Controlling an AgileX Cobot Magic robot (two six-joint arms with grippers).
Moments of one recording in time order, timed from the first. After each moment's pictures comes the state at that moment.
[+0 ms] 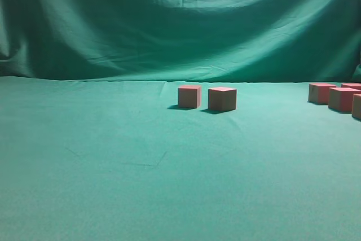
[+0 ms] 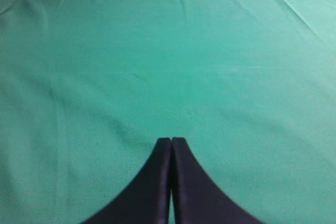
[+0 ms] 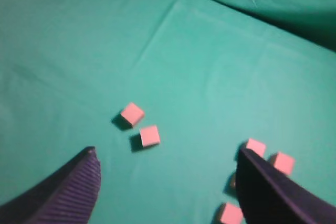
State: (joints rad) left arm -0.01 -0.01 0.02 0.02 0.35 0.01; right arm 0.63 1.43 -1.73 -0.16 1.26 0.09
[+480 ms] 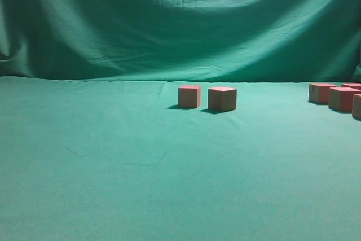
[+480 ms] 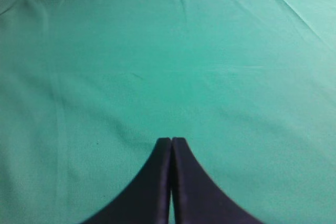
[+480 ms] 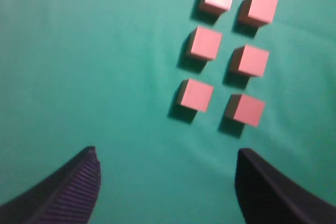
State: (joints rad) left arm -0.01 -0.01 0.02 0.02 0.35 0.01; right arm 0.63 1.25 -1.02 -0.28 1.18 0.36
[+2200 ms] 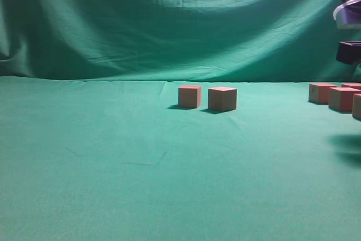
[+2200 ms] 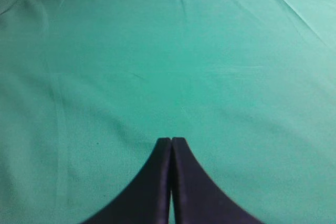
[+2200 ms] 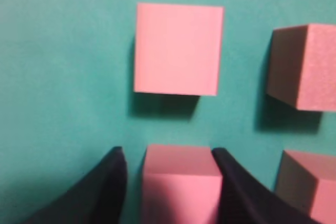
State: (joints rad) left arm -0.01 -0.01 0.02 0.02 0.35 0.01; right arm 0.26 1.69 -0.84 -0.05 0.63 0.17
